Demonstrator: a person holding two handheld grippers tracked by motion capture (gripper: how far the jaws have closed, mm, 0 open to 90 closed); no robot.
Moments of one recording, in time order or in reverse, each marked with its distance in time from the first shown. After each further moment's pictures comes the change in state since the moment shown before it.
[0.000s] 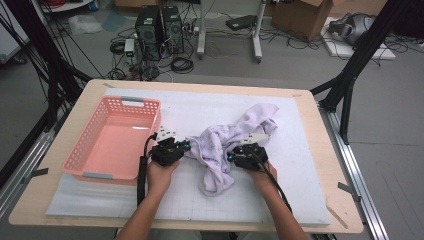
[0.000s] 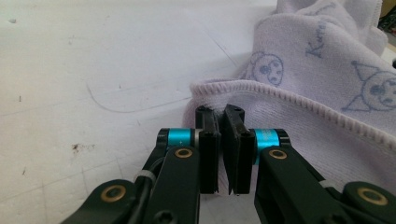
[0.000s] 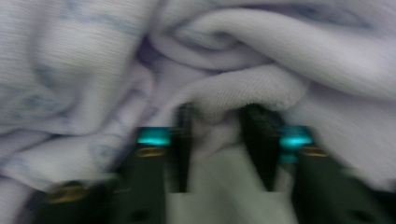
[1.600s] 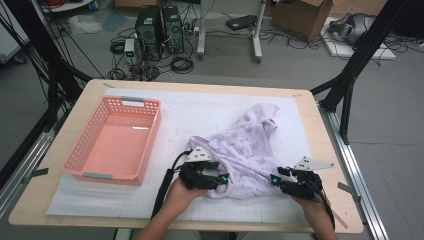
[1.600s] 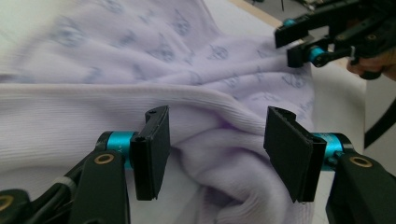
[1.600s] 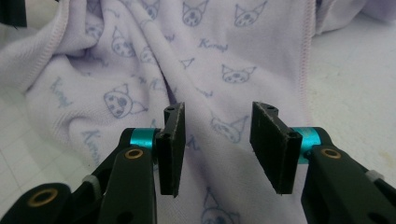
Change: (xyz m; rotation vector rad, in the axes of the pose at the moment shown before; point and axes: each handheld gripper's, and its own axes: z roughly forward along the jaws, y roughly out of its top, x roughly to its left) left arm -0.098 -0.015 0.007 0.117 -0.405 0.172; right arm -0.017 -0.081 -0.131 -0.040 -0.063 0.099
